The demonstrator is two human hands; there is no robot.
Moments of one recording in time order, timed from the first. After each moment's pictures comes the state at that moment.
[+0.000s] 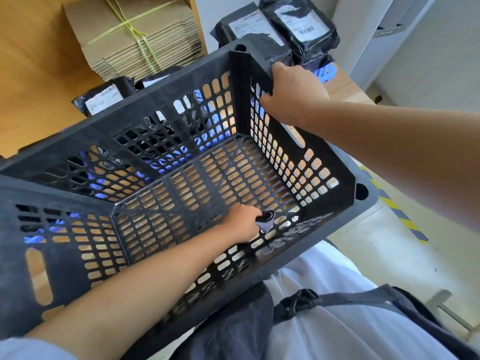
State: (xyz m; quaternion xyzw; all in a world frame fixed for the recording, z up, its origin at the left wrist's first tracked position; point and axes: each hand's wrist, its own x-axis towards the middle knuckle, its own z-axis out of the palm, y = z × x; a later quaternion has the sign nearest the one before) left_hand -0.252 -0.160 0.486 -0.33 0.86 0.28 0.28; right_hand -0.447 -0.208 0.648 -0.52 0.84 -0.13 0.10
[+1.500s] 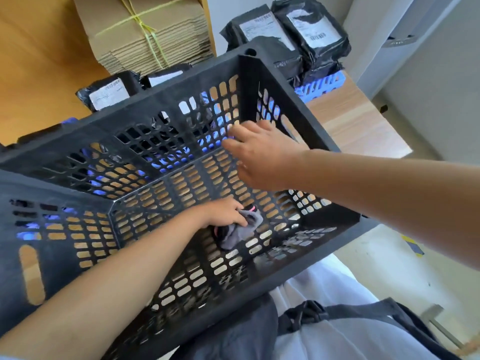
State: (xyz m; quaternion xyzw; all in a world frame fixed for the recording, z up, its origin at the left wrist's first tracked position) left_hand -0.232 -0.221 0.496 -0.37 0.73 0.50 0.30; right_hand -0.386 -0.182 0.632 -0.78 0.61 0.07 0.06
